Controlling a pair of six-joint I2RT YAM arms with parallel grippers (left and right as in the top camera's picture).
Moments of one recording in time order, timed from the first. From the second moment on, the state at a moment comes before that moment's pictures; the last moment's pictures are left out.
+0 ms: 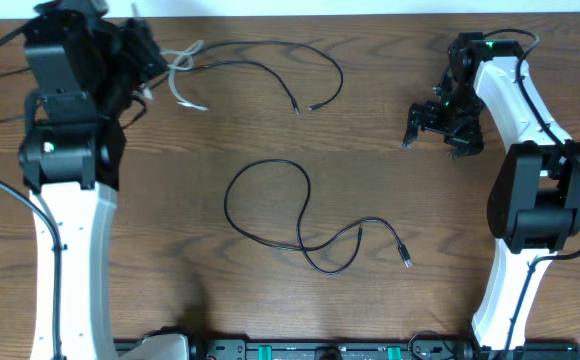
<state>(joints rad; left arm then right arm) 0.08 1.39 1.53 -0.55 0.14 -0.51 0.03 2.22 1.85 -1.31 -0.19 0.25</state>
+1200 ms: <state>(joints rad) 0.09 1.45 1.46 -1.26 -0.04 -0.54 0.13 2.22 1.85 -1.27 -0.34 0.04</state>
